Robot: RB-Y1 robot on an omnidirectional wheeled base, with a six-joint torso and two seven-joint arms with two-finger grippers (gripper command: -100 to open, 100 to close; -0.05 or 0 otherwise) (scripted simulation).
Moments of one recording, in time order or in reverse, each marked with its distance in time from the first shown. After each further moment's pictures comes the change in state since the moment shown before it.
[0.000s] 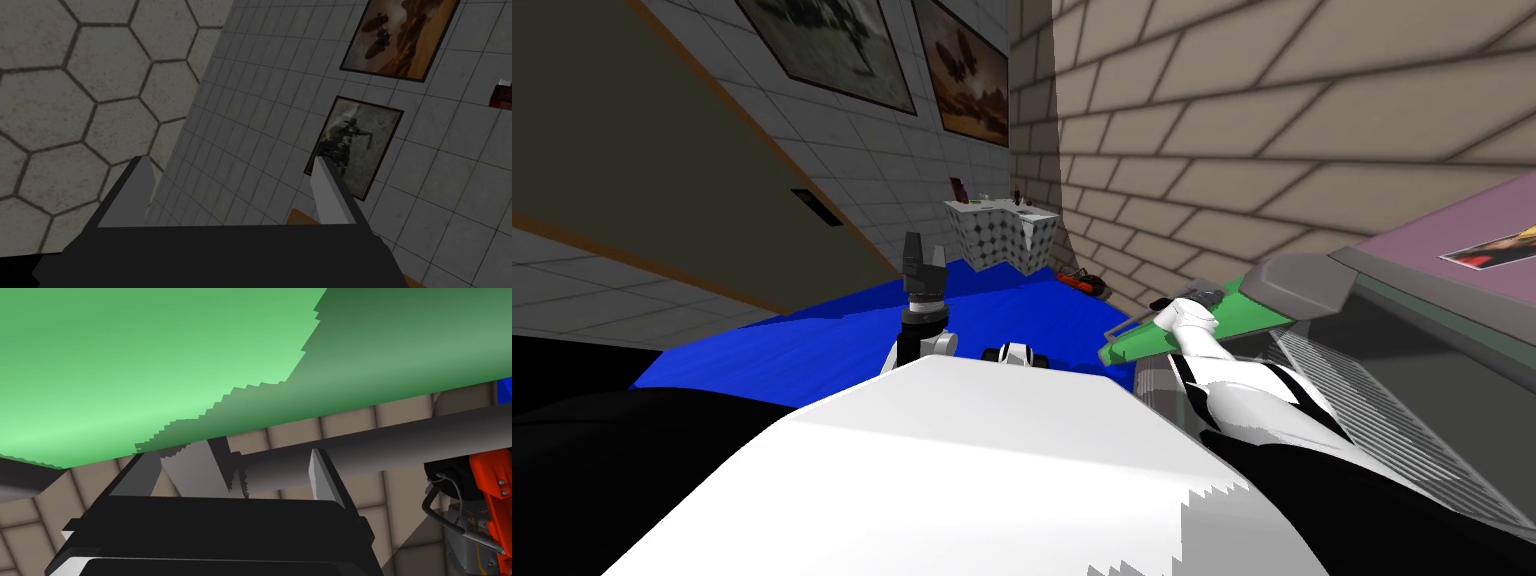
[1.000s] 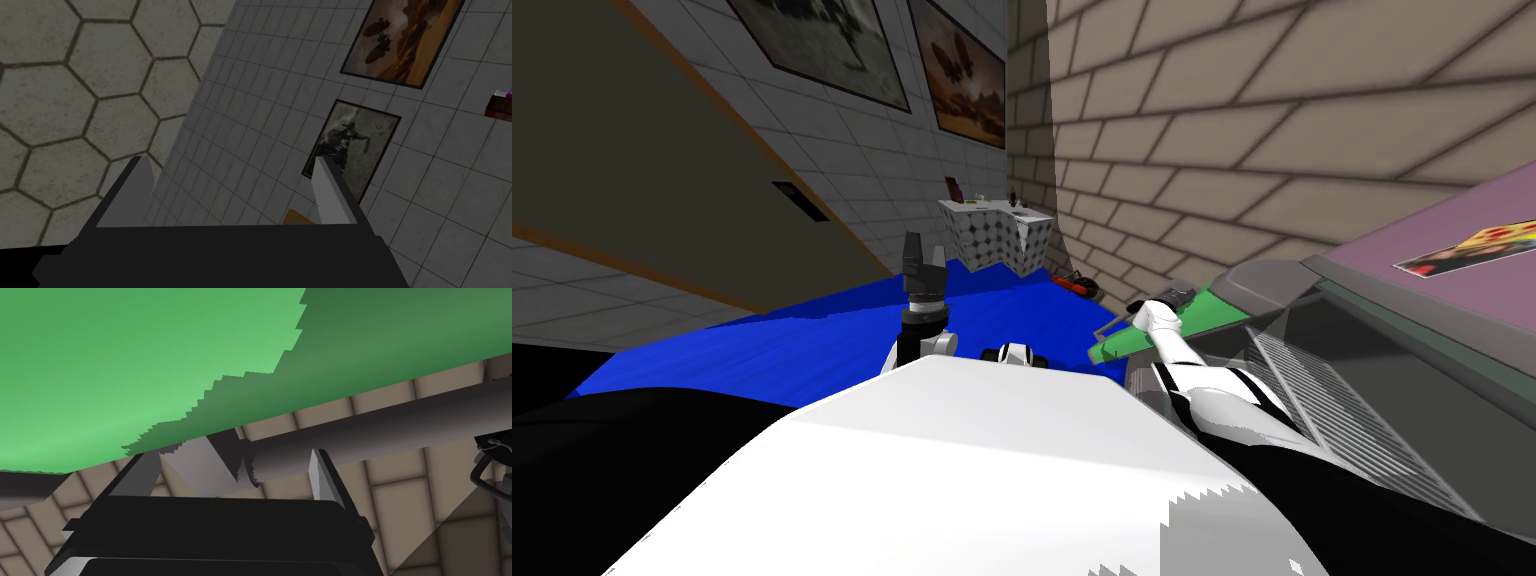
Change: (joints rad) left arm 0.000 0.000 0.000 0.000 0.000 0.000 0.000; right arm 0.083 0.108 0.035 -0.169 0.149 0.119 -0.225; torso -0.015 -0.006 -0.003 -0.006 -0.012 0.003
